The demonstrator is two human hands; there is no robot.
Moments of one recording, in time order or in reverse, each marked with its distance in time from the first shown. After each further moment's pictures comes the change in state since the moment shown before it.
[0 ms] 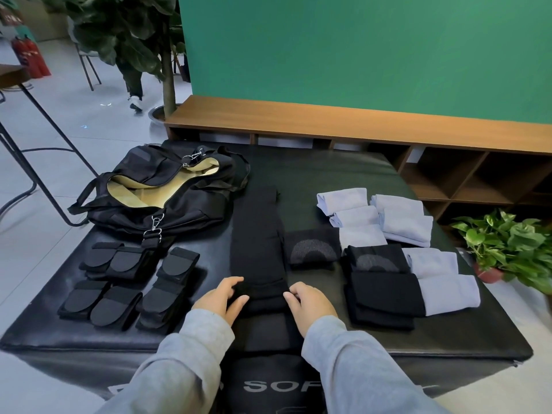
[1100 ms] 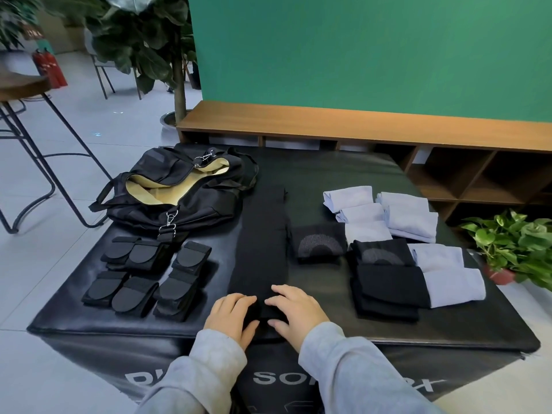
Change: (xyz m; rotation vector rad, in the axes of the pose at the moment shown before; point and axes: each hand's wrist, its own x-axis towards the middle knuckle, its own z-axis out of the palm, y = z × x) left_hand -0.034 -0.027 0.017 0.212 0.186 0.516; right_hand -0.027 -0.013 0.020 -0.204 -0.081 -0.413
